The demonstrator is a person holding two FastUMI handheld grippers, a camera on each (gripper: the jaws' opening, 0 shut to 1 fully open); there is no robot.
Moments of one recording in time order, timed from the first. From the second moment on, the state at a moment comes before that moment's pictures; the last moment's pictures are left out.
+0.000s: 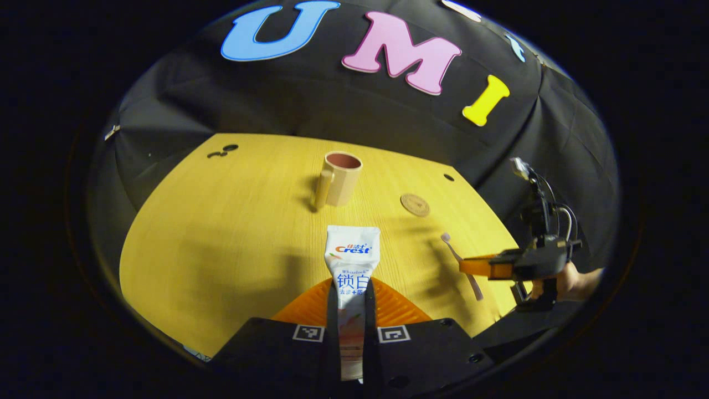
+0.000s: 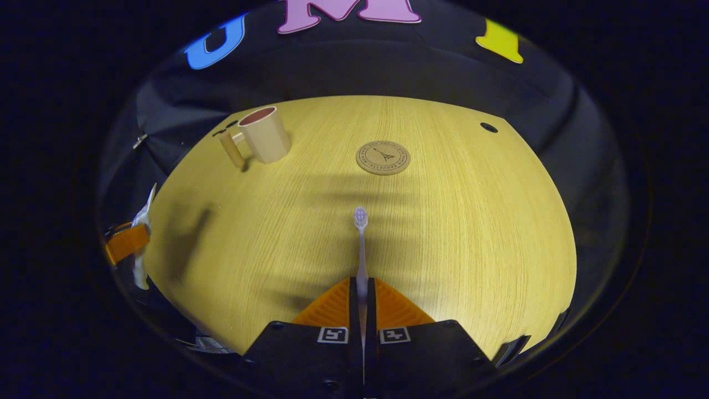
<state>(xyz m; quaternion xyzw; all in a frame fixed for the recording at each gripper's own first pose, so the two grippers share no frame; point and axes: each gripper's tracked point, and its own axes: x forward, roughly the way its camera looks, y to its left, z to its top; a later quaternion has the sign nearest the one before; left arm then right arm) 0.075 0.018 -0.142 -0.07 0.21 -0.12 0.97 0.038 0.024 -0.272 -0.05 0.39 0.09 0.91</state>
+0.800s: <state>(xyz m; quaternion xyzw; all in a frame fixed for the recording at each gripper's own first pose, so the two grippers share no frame) 0.247 0.011 -0.003 -0.12 0.05 -0.07 0.99 0.014 0.023 -0.177 0.00 0.34 0.18 0.92</state>
